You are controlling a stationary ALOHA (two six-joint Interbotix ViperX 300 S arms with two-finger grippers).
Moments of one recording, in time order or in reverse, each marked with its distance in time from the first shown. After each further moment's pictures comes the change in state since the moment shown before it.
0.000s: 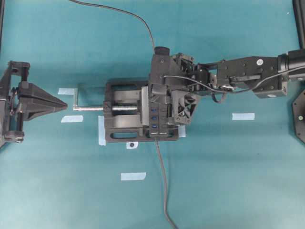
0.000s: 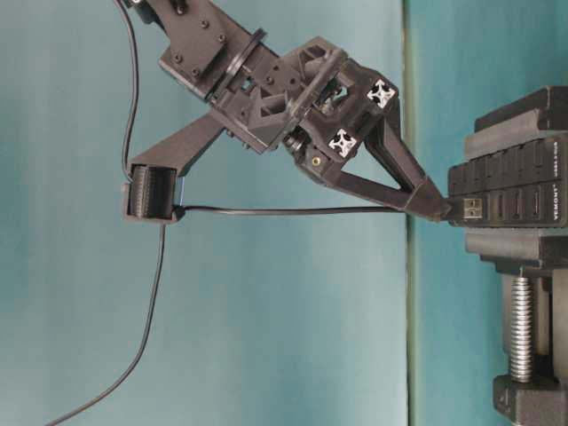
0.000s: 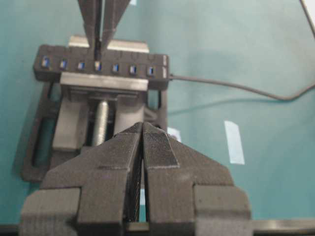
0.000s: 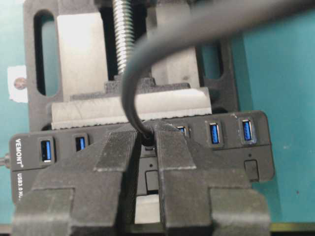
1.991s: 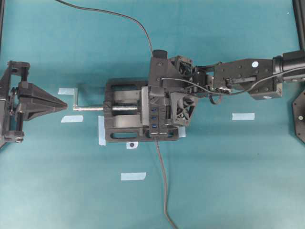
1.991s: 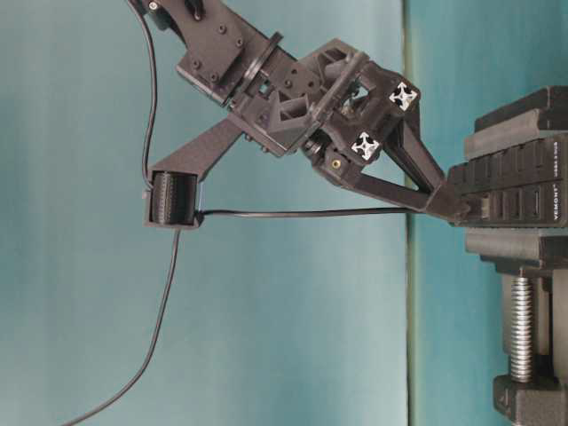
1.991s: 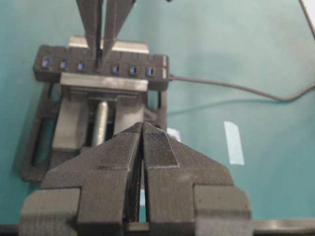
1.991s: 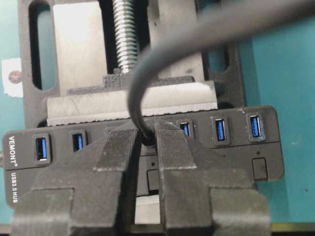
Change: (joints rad) left arm 0.000 -0.002 0.000 0.000 0.002 -0.002; right arm 0.002 0.032 0.002 0.000 0.011 0.000
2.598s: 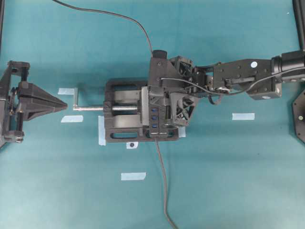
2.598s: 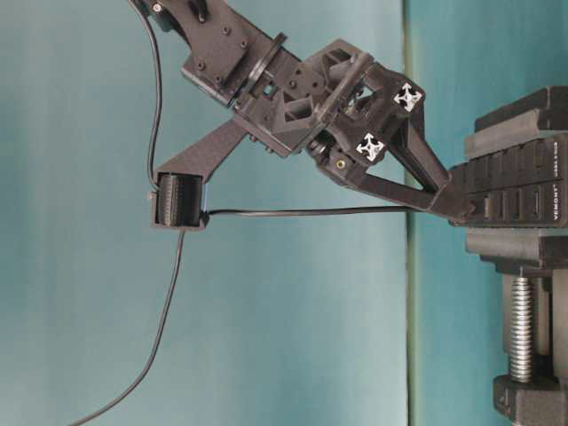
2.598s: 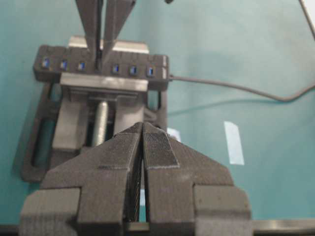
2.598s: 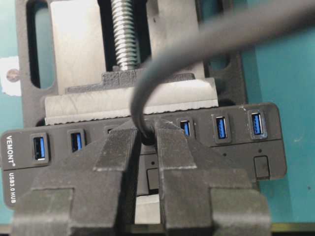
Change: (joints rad) left arm 0.000 -0.002 -0.002 0.000 0.000 0.000; right arm 0.000 0.011 0.000 0.000 0.014 0.000
